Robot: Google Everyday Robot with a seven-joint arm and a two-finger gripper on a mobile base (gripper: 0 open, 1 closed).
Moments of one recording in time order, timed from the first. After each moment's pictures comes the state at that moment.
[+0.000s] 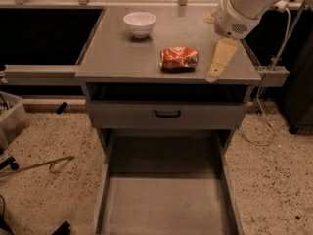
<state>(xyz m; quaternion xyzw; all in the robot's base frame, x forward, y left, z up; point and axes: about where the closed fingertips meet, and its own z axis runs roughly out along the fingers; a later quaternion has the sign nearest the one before) 0.634 -0.146 0.942 -0.67 0.70 -0.03 0.24</state>
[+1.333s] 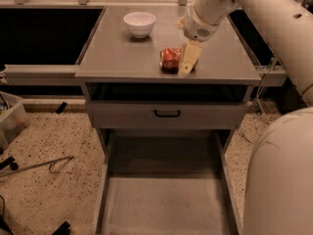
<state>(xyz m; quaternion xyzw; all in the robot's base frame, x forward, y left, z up) 0.711 -0.079 0.895 -0.70 0.66 0.02 0.26</state>
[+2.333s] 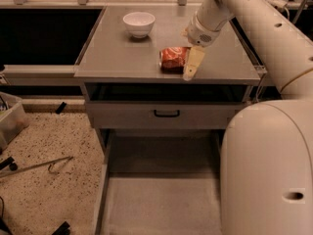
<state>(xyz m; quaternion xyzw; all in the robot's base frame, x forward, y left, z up) 0.743 -0.101 0.856 -0.70 0.68 0.03 0.23</state>
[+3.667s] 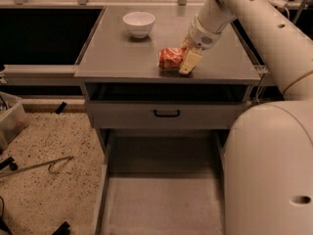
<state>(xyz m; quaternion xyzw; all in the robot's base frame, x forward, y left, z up) 0.730 -0.098 0.851 -0.70 0.68 0.05 0.22</state>
